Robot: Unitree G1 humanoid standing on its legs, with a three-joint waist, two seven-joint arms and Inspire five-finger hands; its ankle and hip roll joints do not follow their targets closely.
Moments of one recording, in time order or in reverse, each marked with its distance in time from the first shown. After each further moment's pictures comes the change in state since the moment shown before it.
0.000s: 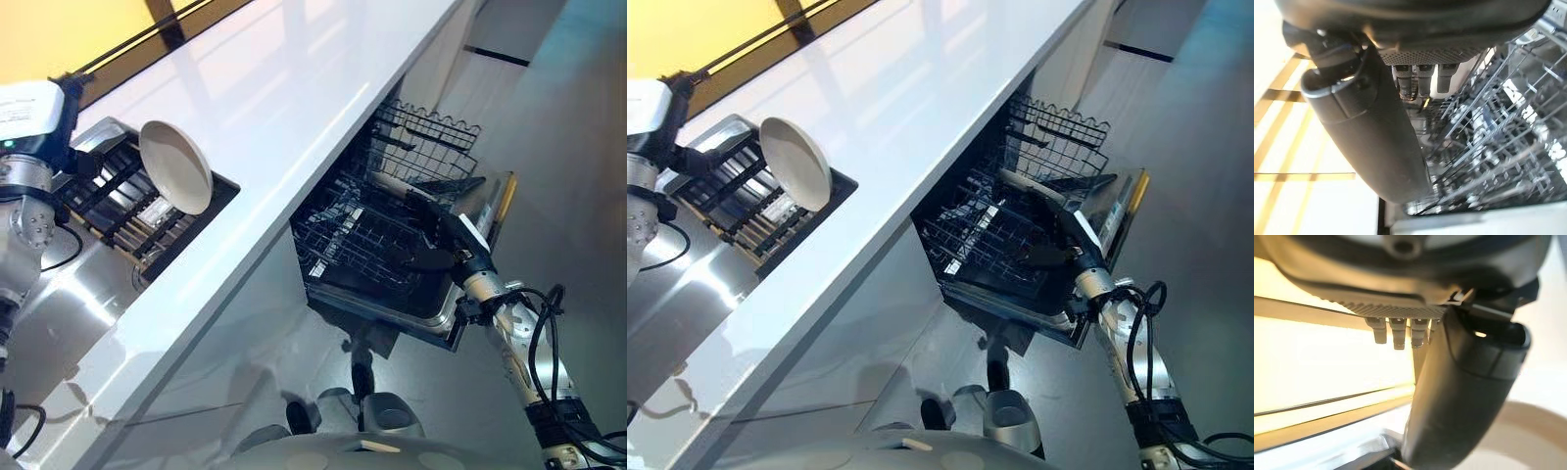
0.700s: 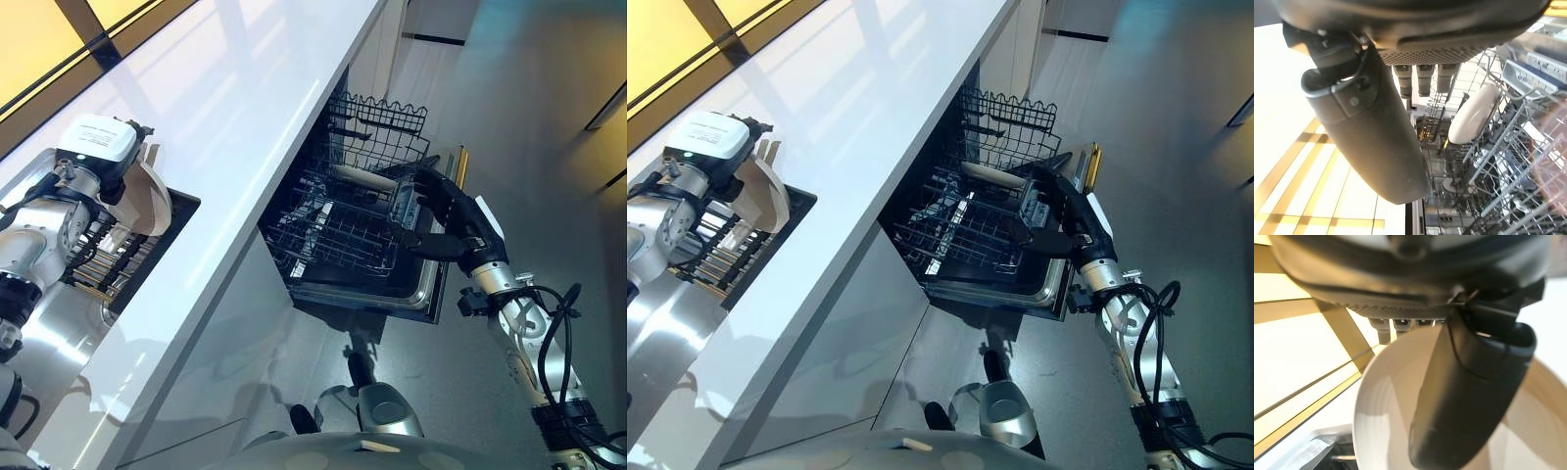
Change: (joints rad) left arm -0.125 -0.012 -0.232 0.050 0.275 0.000 -0.187; right arm 0.013 -0.027 -0.027 -0.070 0.026 -0.050 -0.129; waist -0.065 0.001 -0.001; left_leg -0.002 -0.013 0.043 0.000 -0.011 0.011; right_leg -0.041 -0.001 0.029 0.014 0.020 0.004
